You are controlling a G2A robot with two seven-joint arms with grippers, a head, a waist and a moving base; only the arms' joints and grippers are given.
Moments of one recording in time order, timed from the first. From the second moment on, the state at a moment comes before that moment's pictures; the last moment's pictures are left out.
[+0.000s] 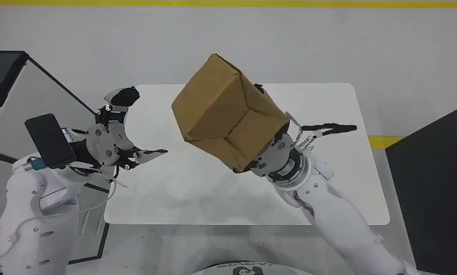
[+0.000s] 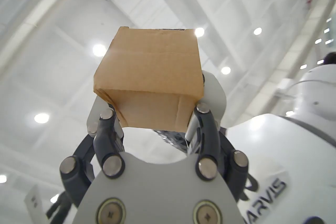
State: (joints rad) left arm 1.61 -1.08 -1.82 -2.13 1.06 -1.01 0.21; right arm -1.28 -1.26 0.96 -2.08 1.44 0.12 0.72
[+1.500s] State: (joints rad) left arm 1.61 -1.08 -1.82 -2.13 1.06 -1.01 0.21; right arm -1.28 -1.16 1.62 -2.26 0.10 -0.67 1.01
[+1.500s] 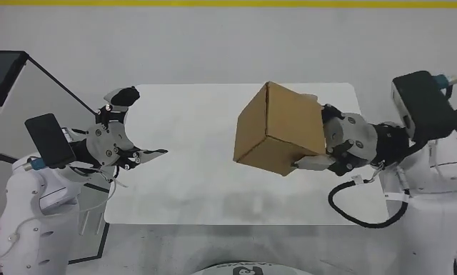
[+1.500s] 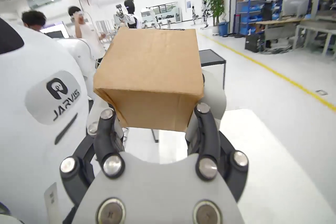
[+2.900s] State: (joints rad) left arm 1.61 -1.08 -1.82 -2.13 1.06 -1.01 0.21; right arm -1.47 -1.12 1.66 -2.15 -0.55 -1.00 0.56
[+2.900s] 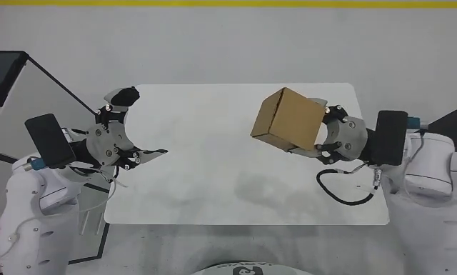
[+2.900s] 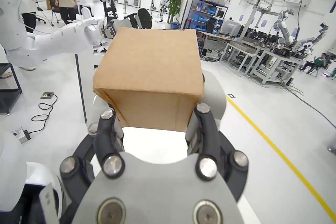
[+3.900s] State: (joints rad) left arm 1.61 -1.08 -1.82 -2.13 1.06 -1.01 0.21; right arm -1.37 -1.14 1.36 -1.62 -1.24 -0.99 -0.06
